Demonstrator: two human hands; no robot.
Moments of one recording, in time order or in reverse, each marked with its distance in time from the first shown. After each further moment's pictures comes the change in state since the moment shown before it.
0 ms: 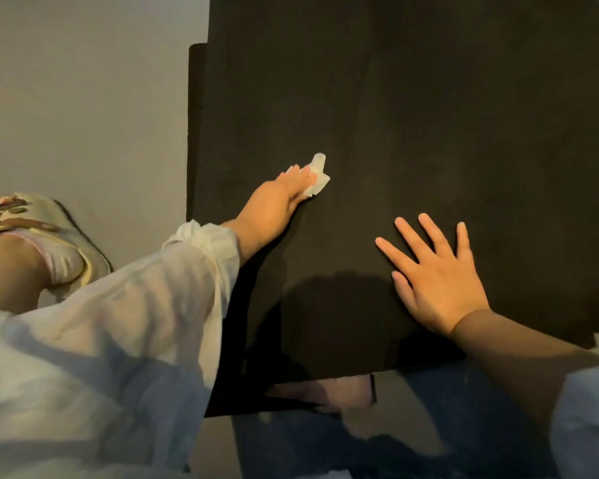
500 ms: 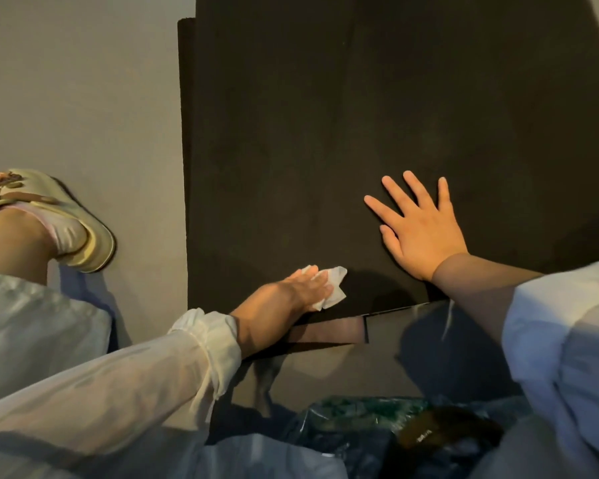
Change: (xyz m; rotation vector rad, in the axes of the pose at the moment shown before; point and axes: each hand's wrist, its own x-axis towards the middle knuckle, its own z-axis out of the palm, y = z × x) left_hand -0.166 0.017 0.053 0.269 -0.531 0.298; right_hand -0.002 0.001 0.005 -0.054 -0.060 0.016
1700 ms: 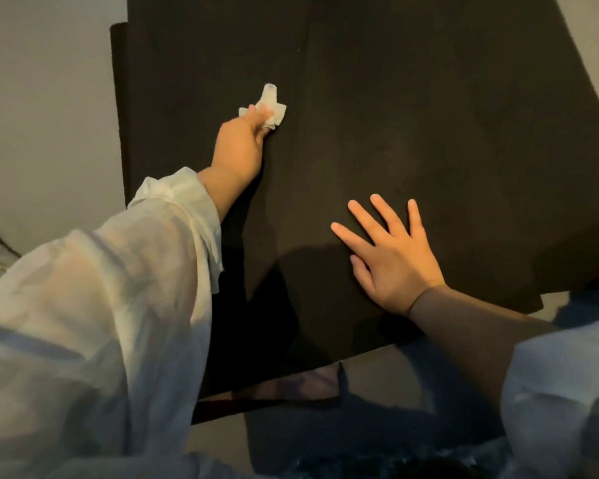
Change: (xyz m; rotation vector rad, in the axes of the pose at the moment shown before) left_hand 0.174 -0.083 -0.151 -0.022 0.732 -0.345; right_hand 0.001 0.003 -0.004 0.152 0.090 -0.036
